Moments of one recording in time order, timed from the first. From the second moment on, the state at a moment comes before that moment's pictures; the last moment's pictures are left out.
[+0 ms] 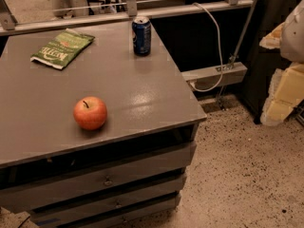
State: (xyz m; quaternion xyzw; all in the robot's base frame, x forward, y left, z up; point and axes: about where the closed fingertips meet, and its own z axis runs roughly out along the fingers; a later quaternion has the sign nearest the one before) arm 0.438 -0.217 0.976 -0.60 0.78 -0.03 0.16
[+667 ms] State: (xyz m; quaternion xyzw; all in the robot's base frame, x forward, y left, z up) arm 0.444 -0.202 0.958 -0.60 0.78 0.01 0.19
